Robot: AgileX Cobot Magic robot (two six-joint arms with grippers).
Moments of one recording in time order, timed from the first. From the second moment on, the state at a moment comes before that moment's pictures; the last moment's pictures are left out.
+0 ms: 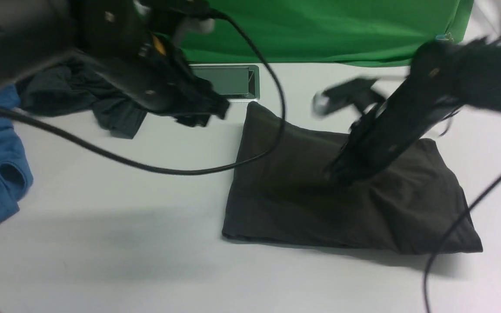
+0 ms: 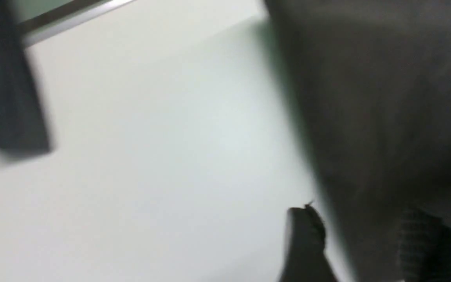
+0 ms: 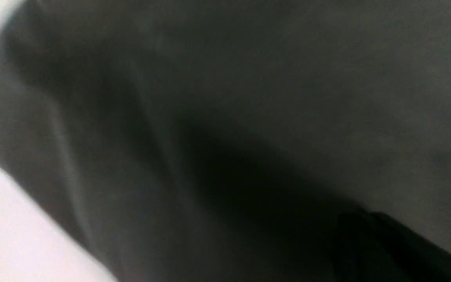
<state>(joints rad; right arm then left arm) 0.37 1.96 -1.34 0.27 0.80 -0.33 -0.40 1.59 -1.37 0.05 0.90 -0.01</state>
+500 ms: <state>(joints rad) 0.57 2.18 -1.64 0.21 0.80 -0.34 -0.34 1.46 -1.37 0.14 1.06 -0.07</state>
